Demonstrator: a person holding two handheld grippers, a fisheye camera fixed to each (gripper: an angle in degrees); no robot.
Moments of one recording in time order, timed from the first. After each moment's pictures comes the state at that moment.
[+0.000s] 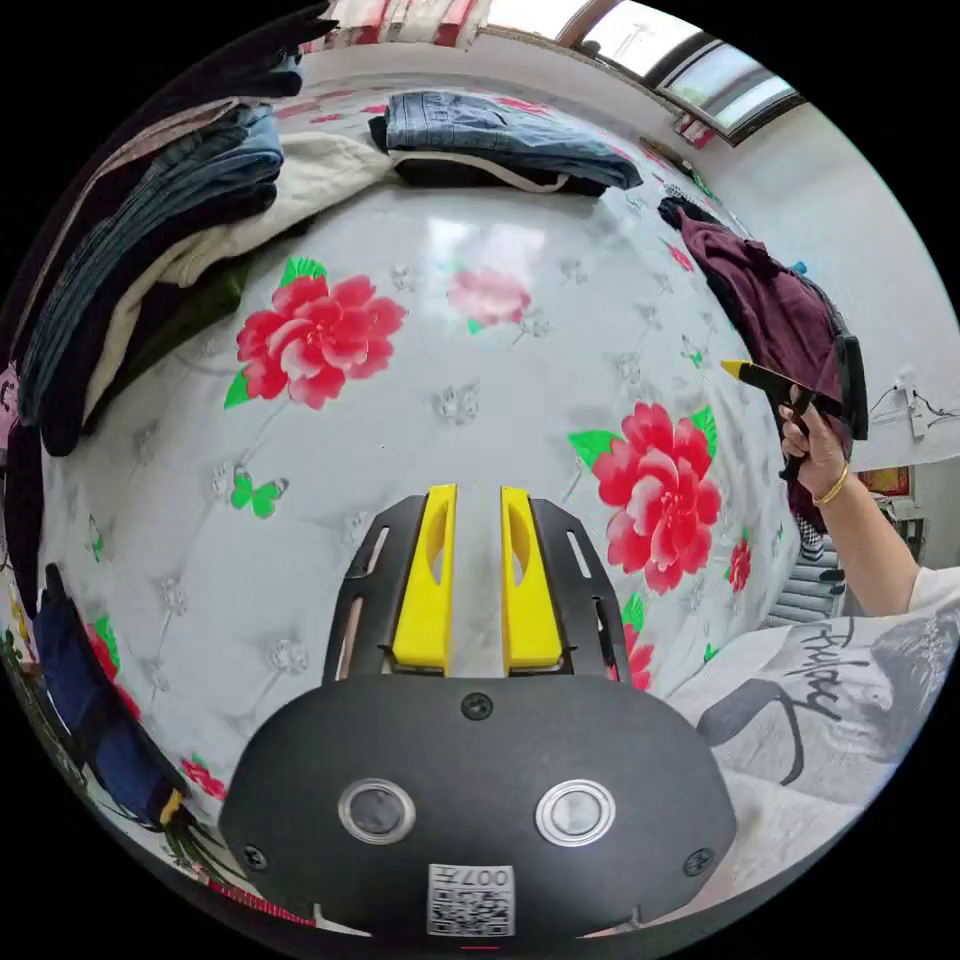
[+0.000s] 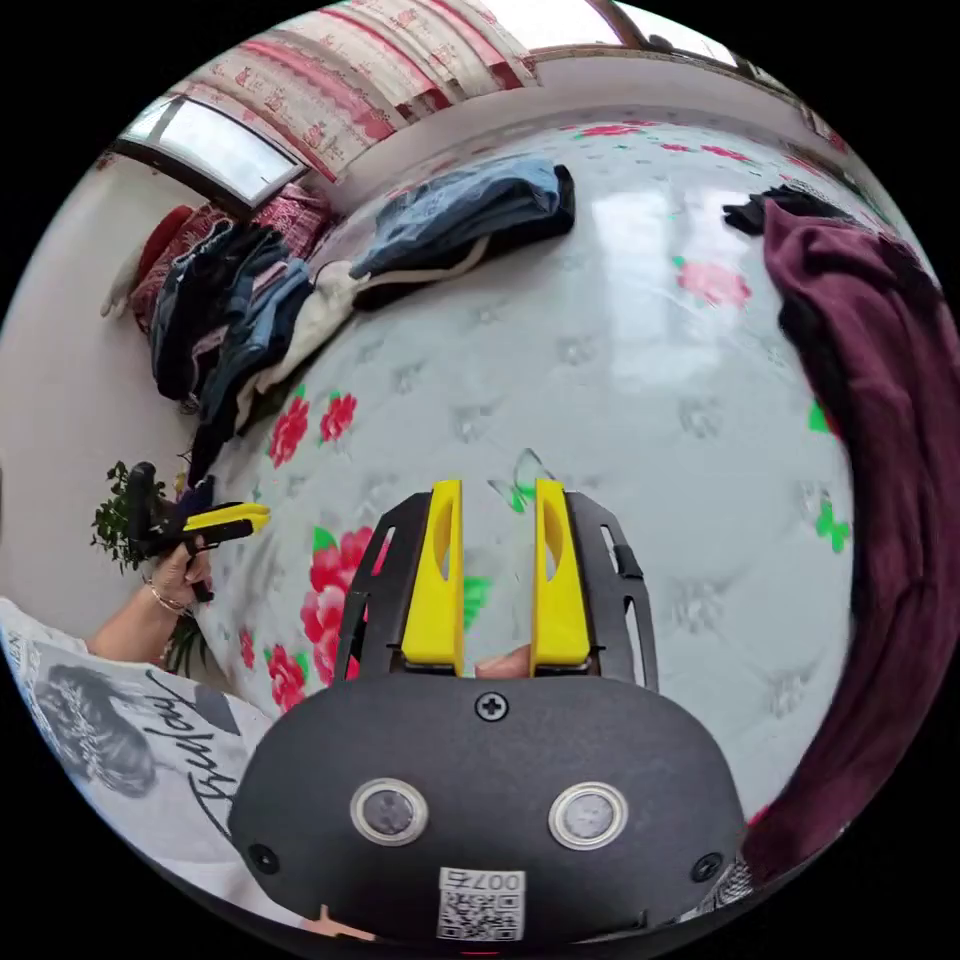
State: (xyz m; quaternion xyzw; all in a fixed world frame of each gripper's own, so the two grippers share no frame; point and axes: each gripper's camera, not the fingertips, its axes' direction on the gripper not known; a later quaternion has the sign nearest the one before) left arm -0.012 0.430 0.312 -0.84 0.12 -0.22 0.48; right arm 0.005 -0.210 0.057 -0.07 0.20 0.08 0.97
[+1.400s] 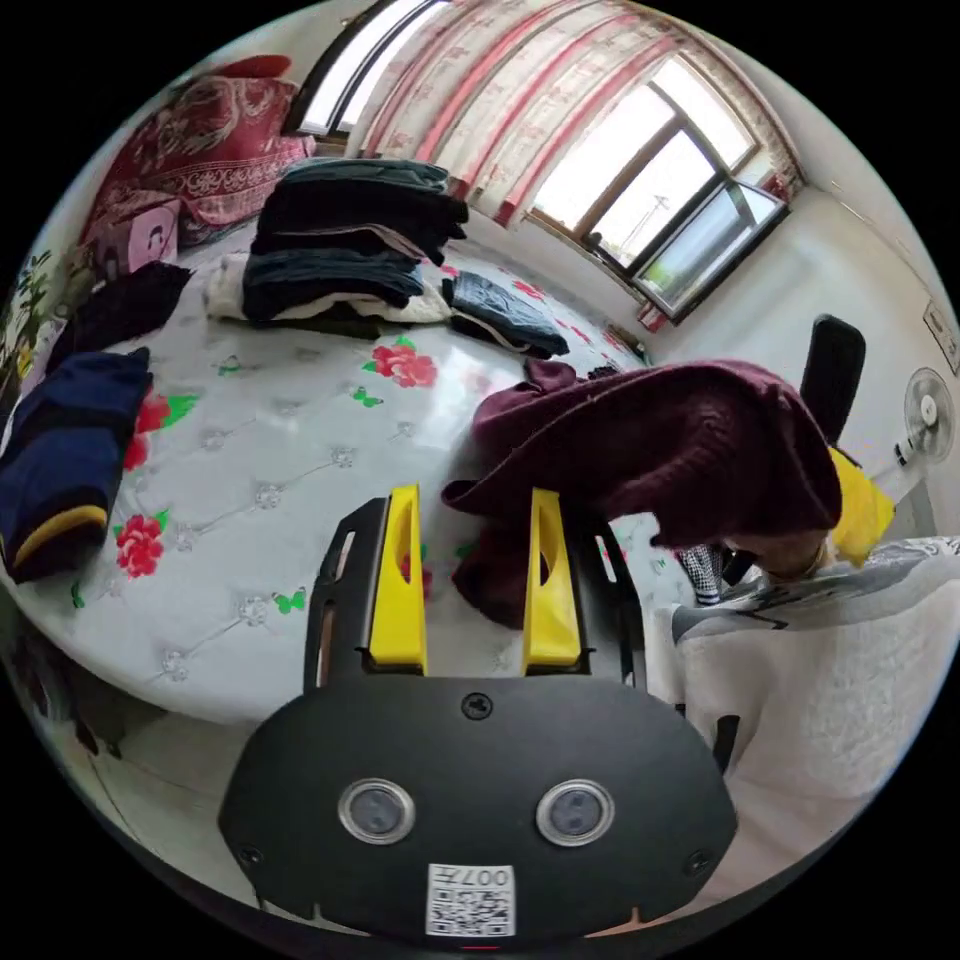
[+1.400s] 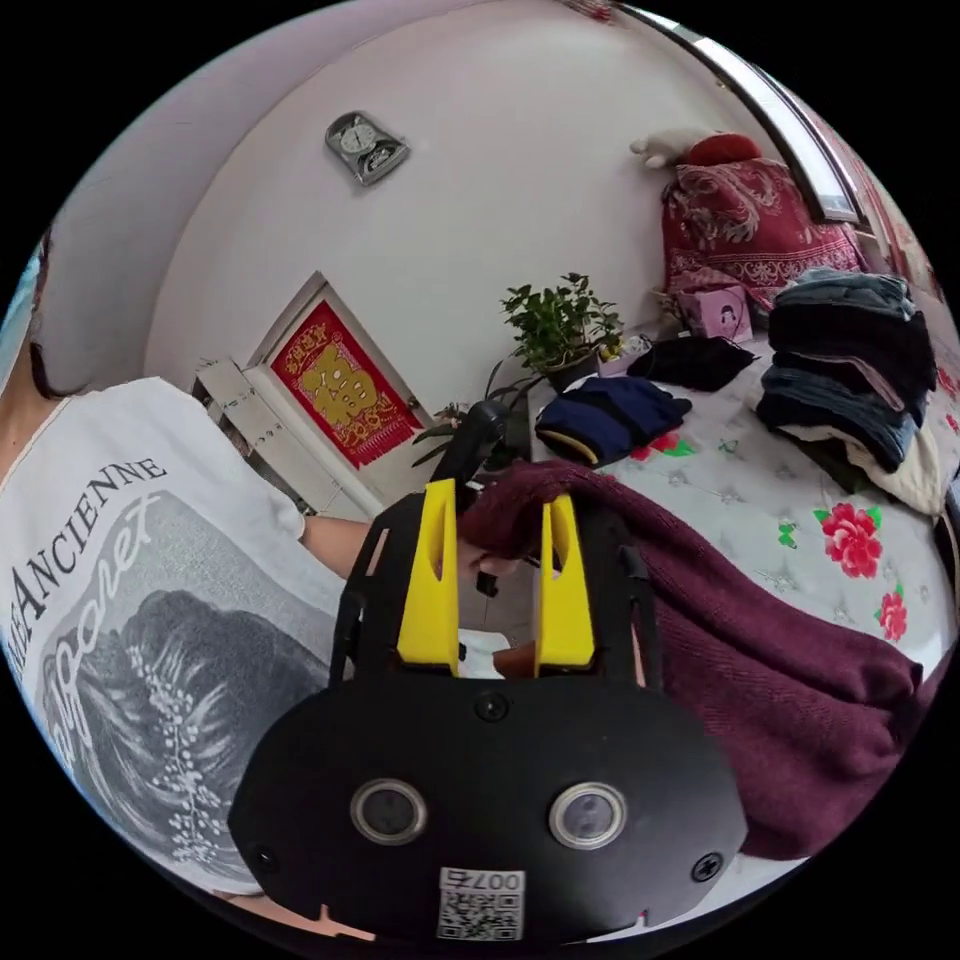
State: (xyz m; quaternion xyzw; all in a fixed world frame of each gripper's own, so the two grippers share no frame) left arm -0.163 0.128 0.141 -0.65 -0.04 -0.38 0.66; right arm -0.590 -0.026 0.143 -0.19 -0.26 -0.38 0.87
